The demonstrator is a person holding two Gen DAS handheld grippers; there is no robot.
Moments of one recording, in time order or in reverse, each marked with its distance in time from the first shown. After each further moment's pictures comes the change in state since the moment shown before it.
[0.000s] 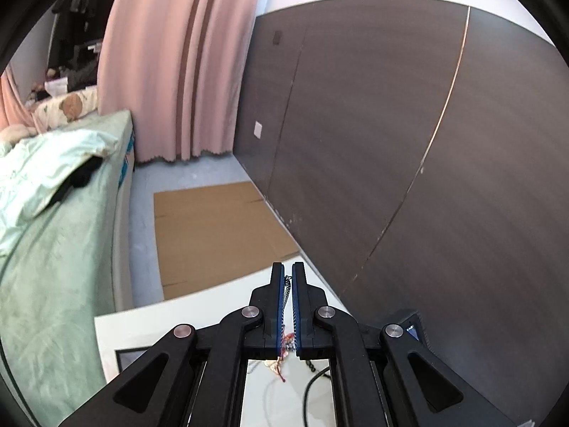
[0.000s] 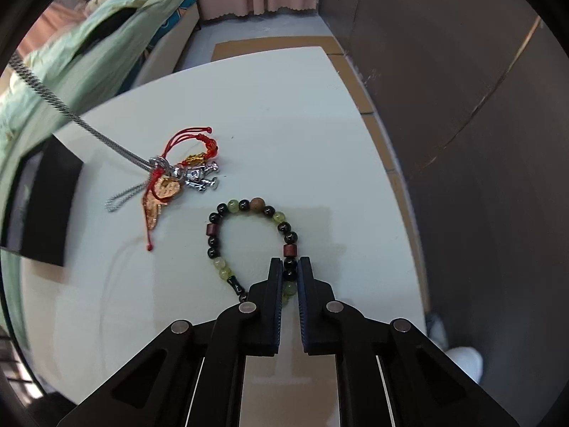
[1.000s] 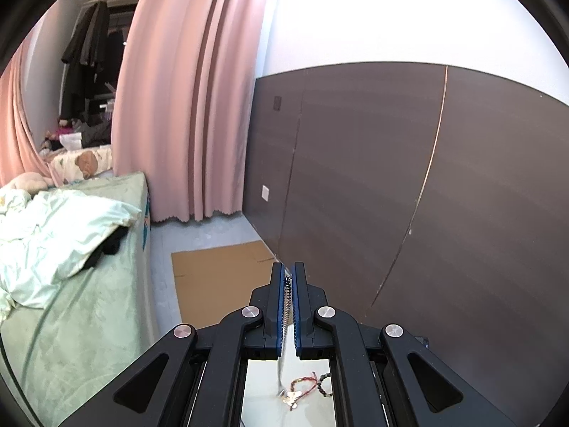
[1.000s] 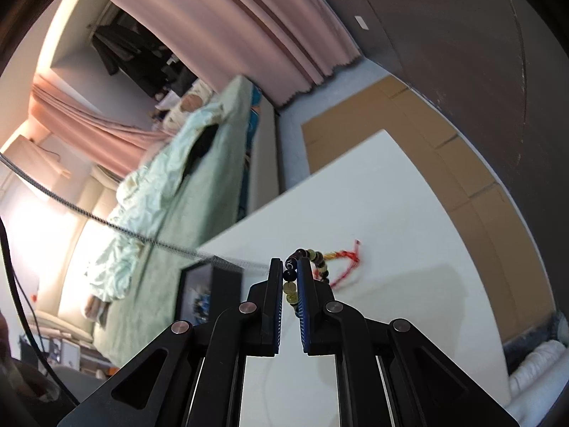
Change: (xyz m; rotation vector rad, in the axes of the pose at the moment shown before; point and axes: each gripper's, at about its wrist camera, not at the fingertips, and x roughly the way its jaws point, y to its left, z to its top) left arm -0.112 -0.002 0.057 0.065 -0.212 0.037; right arm -0.076 -0.007 0.016 0.216 -0.311 0.549
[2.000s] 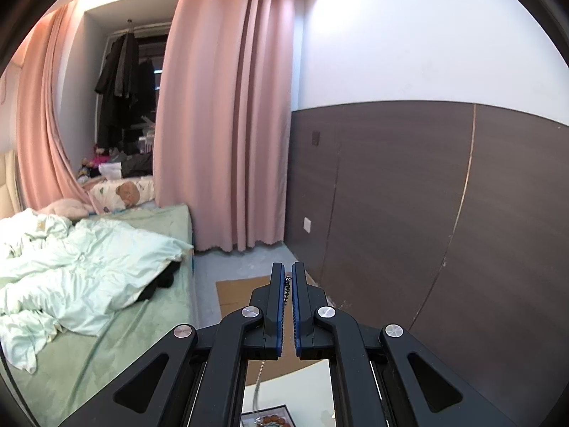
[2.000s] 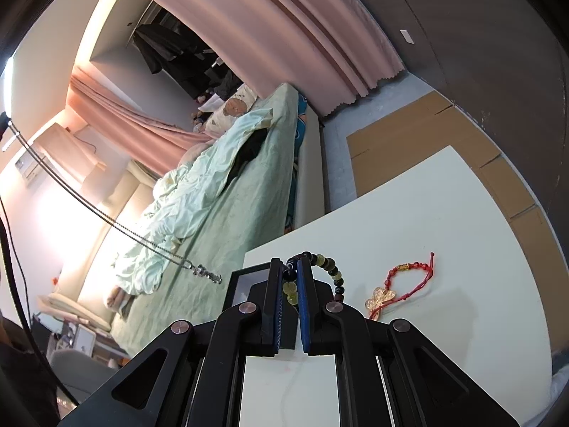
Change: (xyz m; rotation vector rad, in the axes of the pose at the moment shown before) left arm -0.049 0.055 0.045 0.004 -0.086 0.152; right arm 0.015 0.043 -0.011 -0.080 -0.023 0.125
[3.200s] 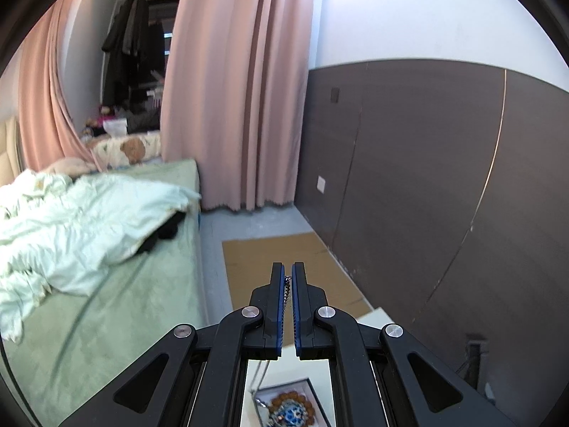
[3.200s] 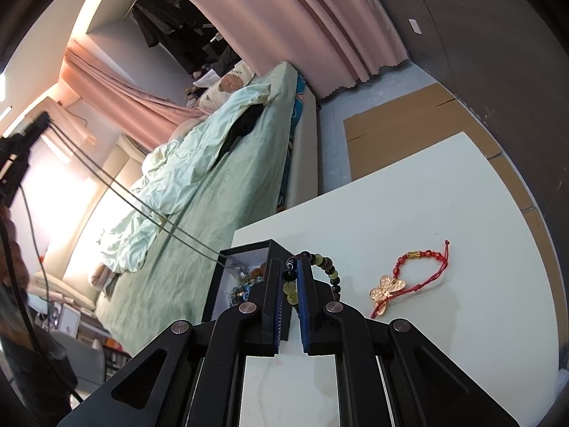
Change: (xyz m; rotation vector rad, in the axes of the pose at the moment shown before) left arm 0.067 0.048 -0.078 -0.048 0.143 0.017; right arm 0.029 0.014 -0.008 -0.059 0.072 -0.049
